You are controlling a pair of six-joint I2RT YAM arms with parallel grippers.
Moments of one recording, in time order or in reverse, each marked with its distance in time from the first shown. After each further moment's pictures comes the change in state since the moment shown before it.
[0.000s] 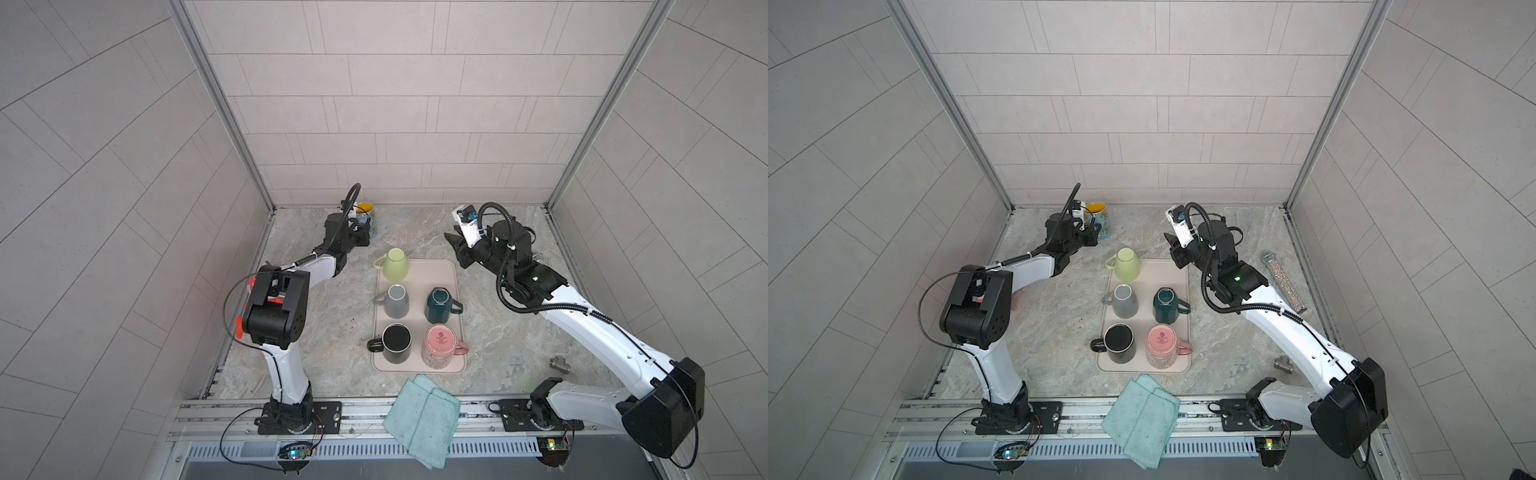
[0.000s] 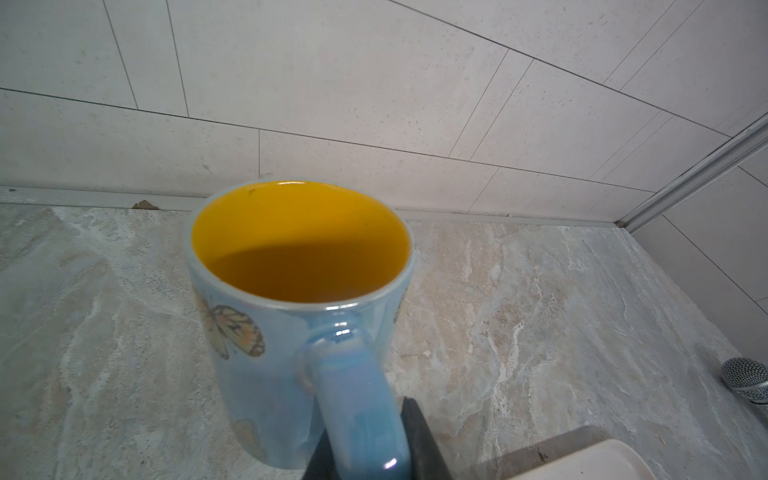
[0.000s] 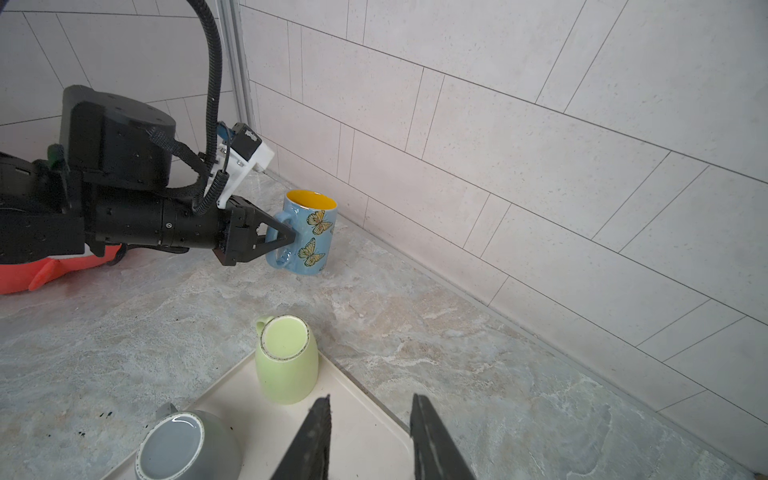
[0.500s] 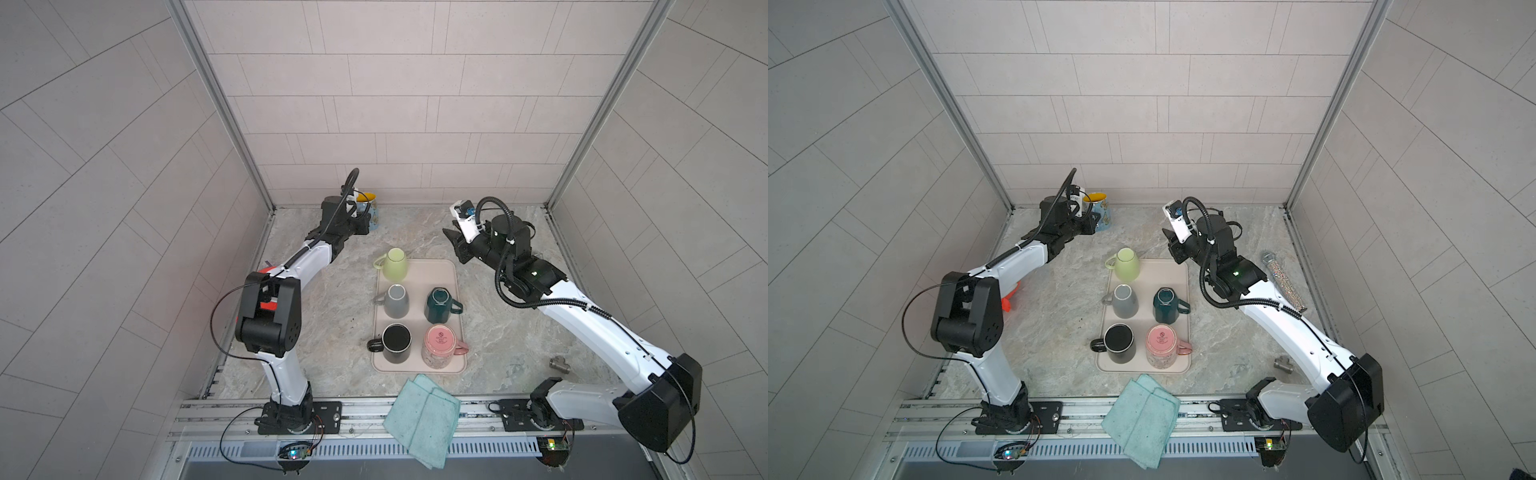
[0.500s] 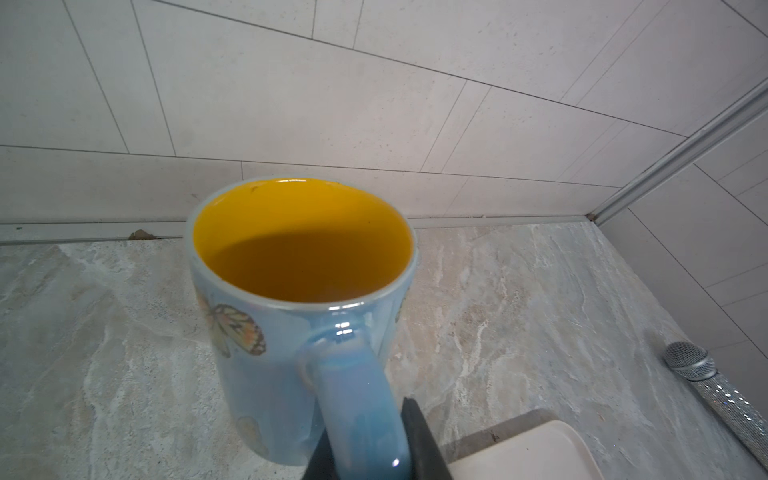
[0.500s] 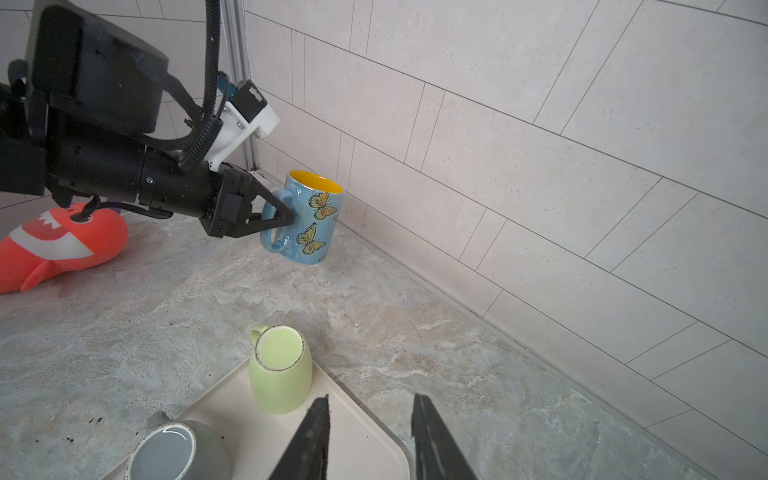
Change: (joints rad) left arm -0.004 -0.061 0.150 -0.261 0.056 0.015; right arm 0.000 0.027 0.051 -0.017 -0.003 -0.034
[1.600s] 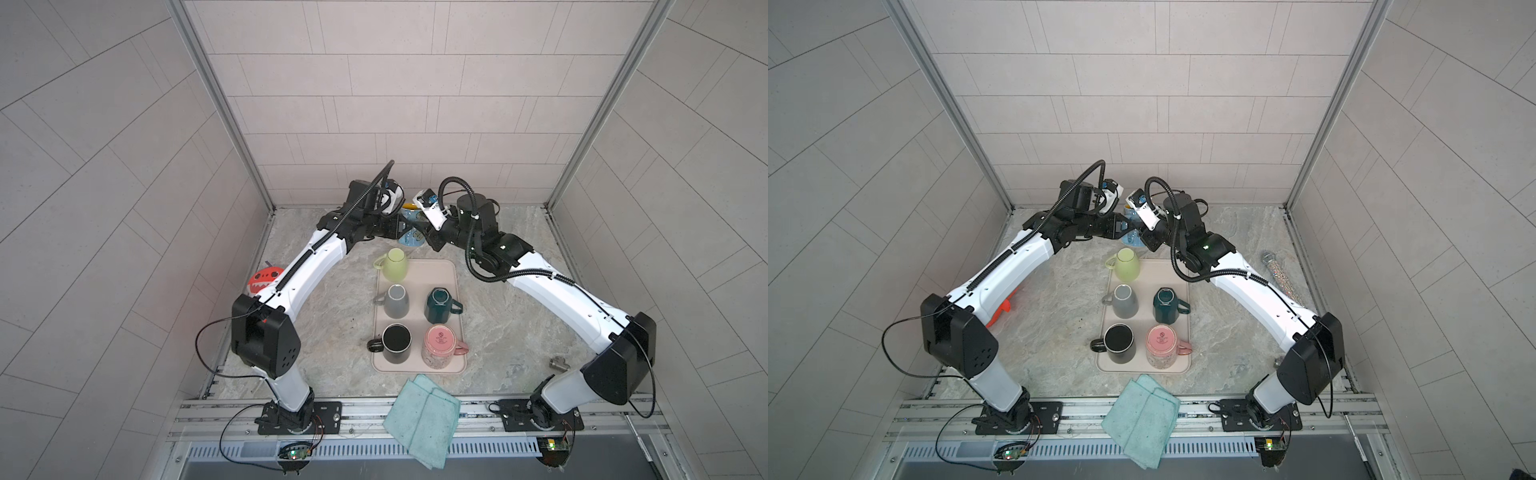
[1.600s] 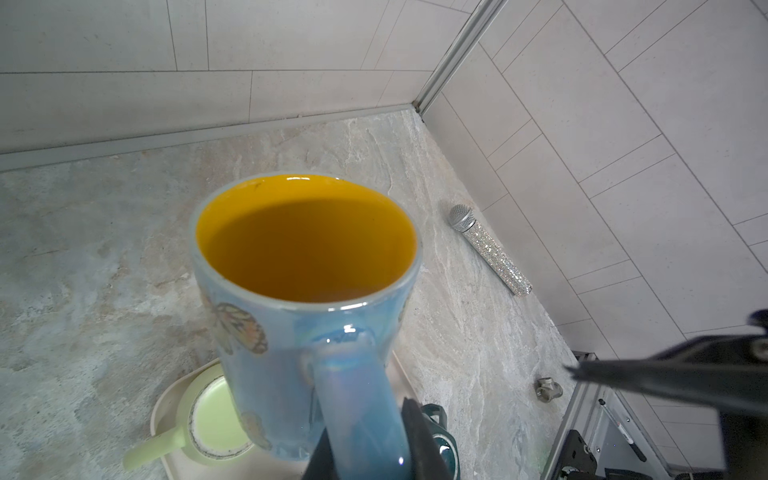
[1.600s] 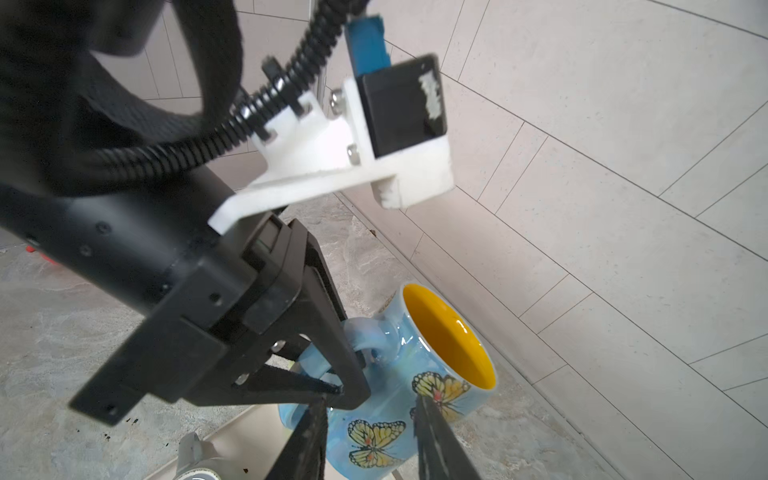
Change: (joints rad) left arm -0.240 -0.123 0.352 -0.666 0.217 -0.016; right arm 0.078 0.263 0.313 -0.091 -0.088 -0.095
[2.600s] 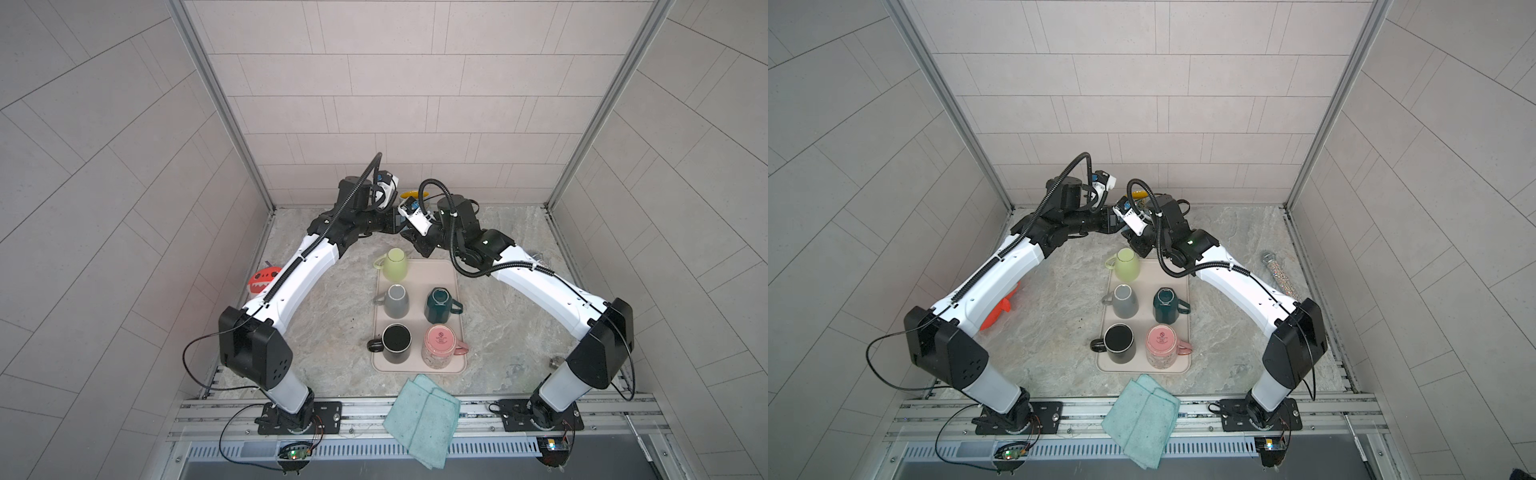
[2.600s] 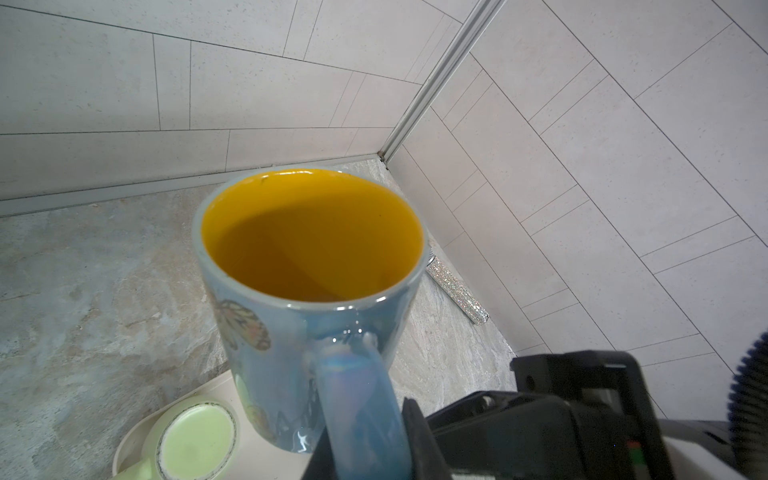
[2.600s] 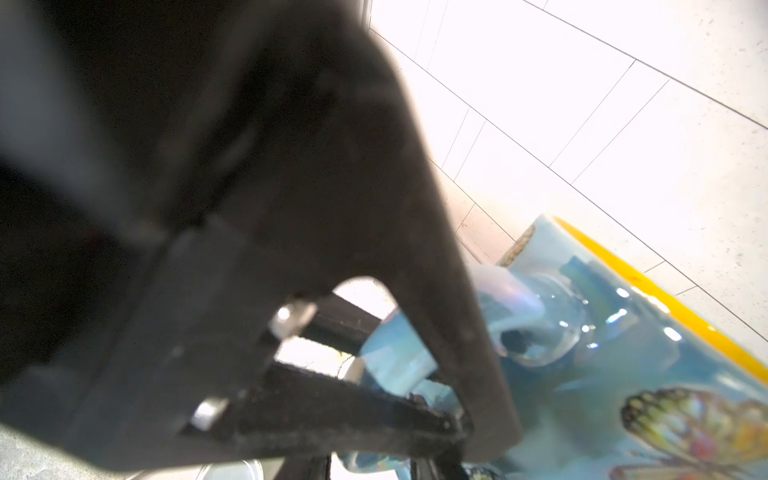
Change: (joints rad) left arm 0.005 -0.081 -0.039 0.116 0.056 -0.082; right arm 0.041 0.117 0.096 -0.117 -0.038 0.000
